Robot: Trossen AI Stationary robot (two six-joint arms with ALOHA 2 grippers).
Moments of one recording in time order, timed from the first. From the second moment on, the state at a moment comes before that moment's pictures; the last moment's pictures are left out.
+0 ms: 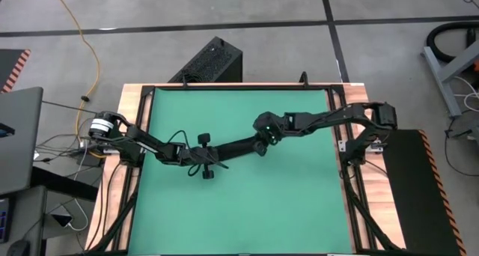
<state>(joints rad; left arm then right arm) -0.10 1.65 0.46 0.53 -0.38 0.08 -0.15 1.60 0.96 -0.22 0.03 0.37</state>
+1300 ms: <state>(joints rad) -0.13 1.52 0.48 0.48 -0.34 0.03 -0.17 1.80 0.87 0.04 -0.05 0.07</state>
